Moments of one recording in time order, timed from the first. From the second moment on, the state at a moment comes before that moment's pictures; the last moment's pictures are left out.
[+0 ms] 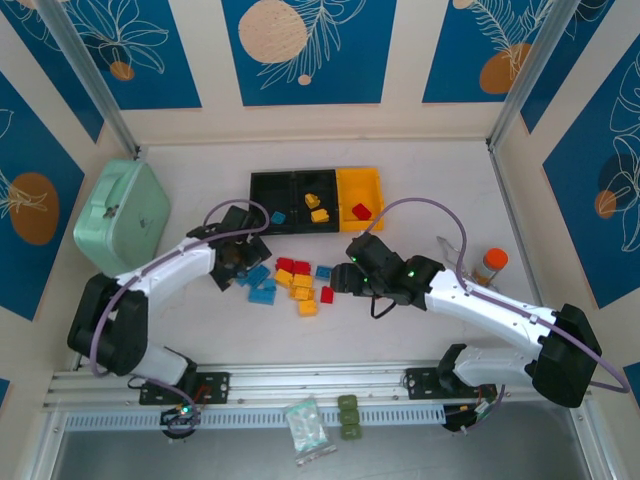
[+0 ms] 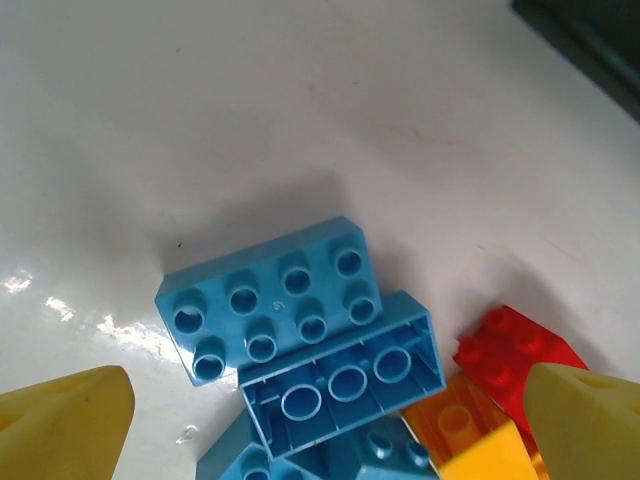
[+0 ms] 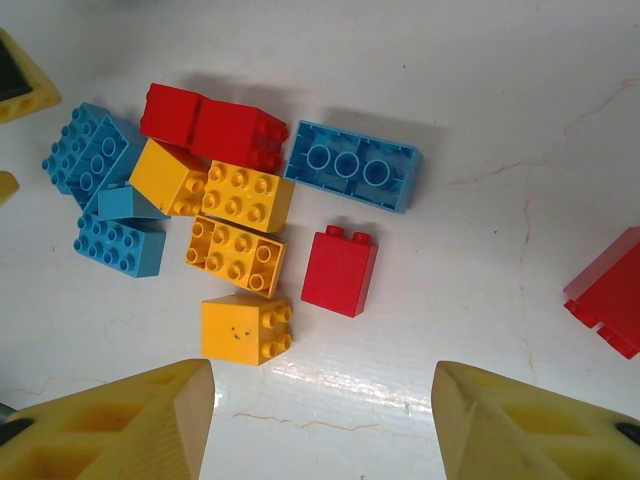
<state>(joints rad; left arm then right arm) -0.45 1.48 0.92 -0.68 -0.06 -1.08 0.89 1.18 0.85 -0.62 0.07 0.86</state>
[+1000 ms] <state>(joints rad) -0.42 1.70 0.99 -0.73 -0.09 -1.22 0.89 1.13 0.84 -0.64 0.09 0.87</state>
